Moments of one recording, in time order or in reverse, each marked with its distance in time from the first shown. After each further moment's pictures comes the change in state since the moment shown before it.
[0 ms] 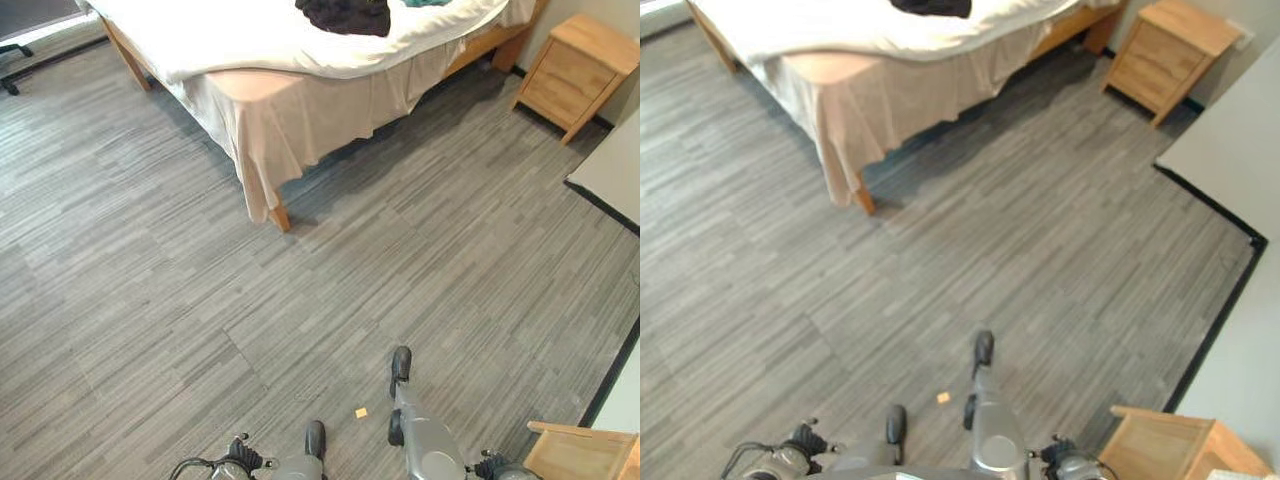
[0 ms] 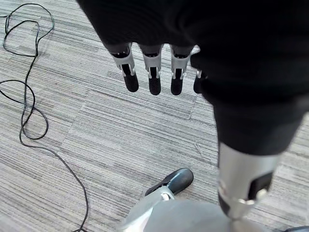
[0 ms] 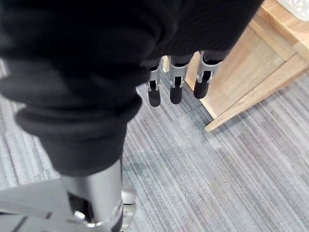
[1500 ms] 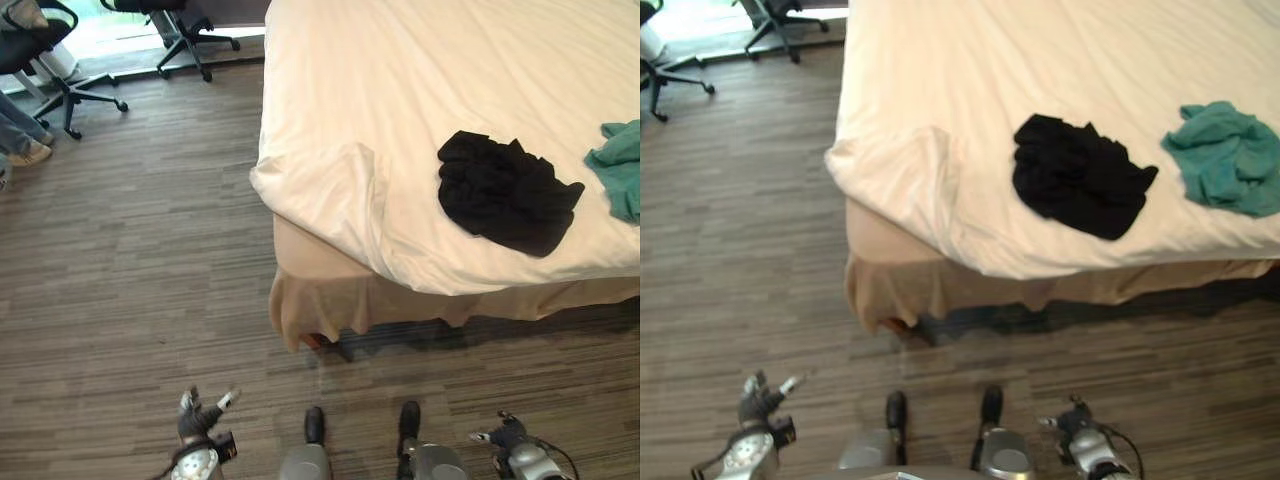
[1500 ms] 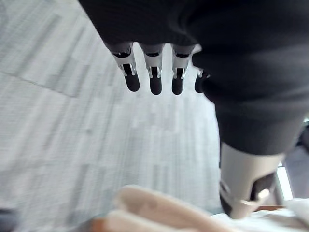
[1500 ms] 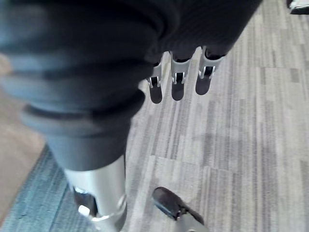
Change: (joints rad) left arm 0.272 0.072 0.368 -0.853 -0.508 -0.148 0.140; right arm -0.010 -0.100 -0.004 -0.132 -0.086 -0.013 -0.087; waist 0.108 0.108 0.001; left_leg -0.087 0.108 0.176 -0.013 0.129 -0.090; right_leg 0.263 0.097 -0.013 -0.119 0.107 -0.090
